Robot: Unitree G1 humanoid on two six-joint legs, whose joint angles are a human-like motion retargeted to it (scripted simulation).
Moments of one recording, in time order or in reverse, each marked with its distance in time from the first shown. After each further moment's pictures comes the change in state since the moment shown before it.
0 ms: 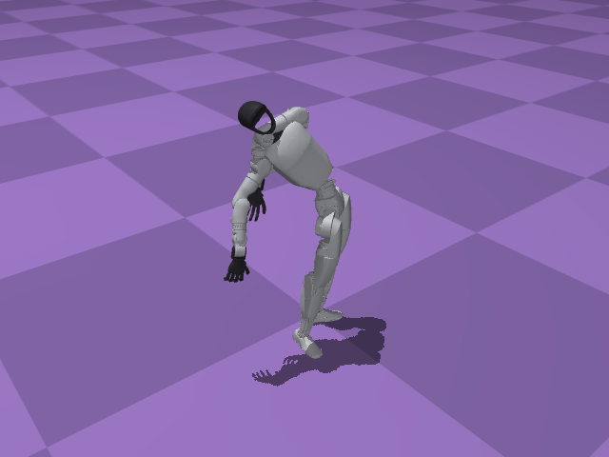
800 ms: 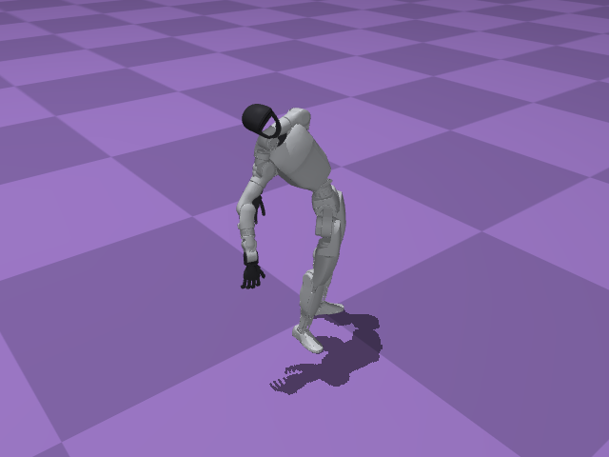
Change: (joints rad) left arm 0.000 0.000 0.000 0.084 -0.225 -0.067 0.133; right arm -0.070 0.000 0.000 -0.111 0.127 -0.025 -0.089; waist -0.009 -0.005 0.064; left_leg -0.116 0.042 -0.130 0.033 0.072 -0.058; right_leg -0.029 0.013 -0.066 0.009 -0.038 -0.040
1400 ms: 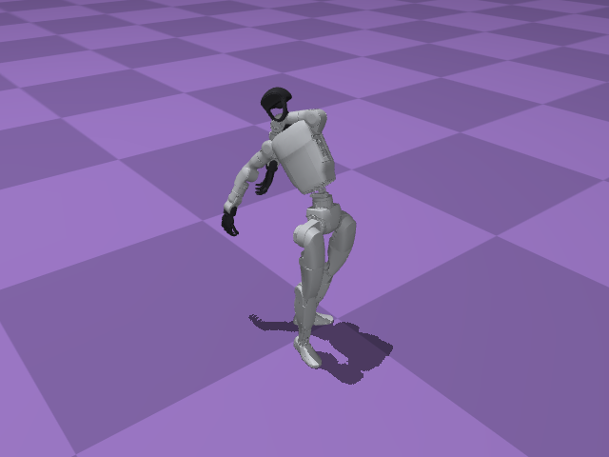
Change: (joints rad) left arm 0.000 0.000 0.000 -0.091 0.373 0.000 -0.208; right arm 0.035 0.000 0.000 0.166 -0.109 0.048 0.075; waist -0.535 0.001 -0.066; left_leg 0.268 0.213 0.556 -0.010 -0.149 -0.148; right_leg -0.193 0.261 0.538 0.043 0.069 -0.080
